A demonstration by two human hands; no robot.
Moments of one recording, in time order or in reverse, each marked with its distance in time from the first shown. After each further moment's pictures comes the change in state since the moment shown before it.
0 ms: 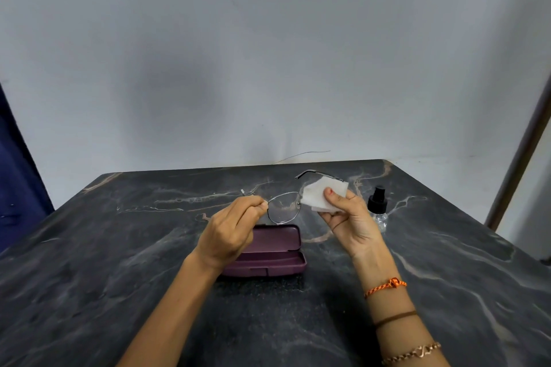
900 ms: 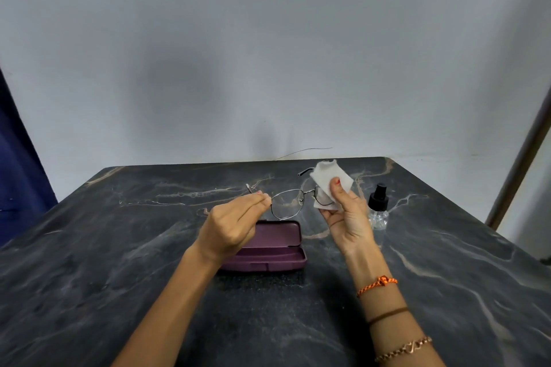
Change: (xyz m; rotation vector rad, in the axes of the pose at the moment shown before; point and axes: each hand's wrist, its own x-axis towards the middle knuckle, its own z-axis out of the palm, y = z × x) left_hand 0.004 -0.001 -0.003 0.016 -0.031 0.055; right_hand 0.000 0.008 0.005 0.042 0.125 -0.059
